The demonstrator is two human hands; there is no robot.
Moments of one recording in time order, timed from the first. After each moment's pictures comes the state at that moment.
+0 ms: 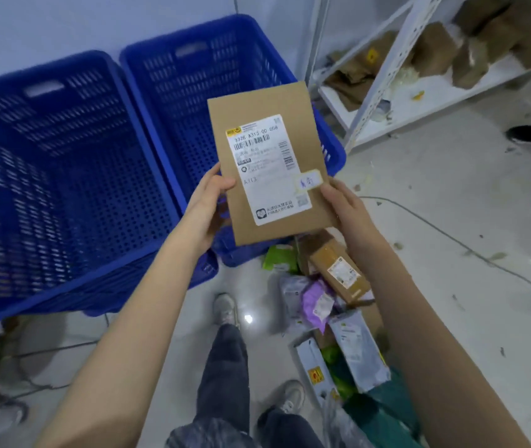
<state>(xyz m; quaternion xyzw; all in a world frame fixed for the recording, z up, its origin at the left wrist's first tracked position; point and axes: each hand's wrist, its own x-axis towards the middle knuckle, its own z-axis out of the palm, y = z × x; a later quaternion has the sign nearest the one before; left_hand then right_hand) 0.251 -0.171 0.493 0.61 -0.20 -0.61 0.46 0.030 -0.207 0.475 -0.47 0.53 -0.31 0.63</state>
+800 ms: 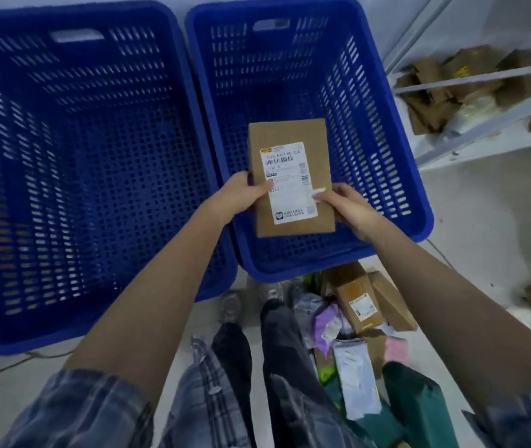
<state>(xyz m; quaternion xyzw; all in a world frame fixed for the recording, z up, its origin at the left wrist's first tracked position) 0.423 -0.307 0.395 0.65 -0.24 -0.64 0.33 0.211 -0.381 0.388 -0.48 0.62 -0.04 0.62</state>
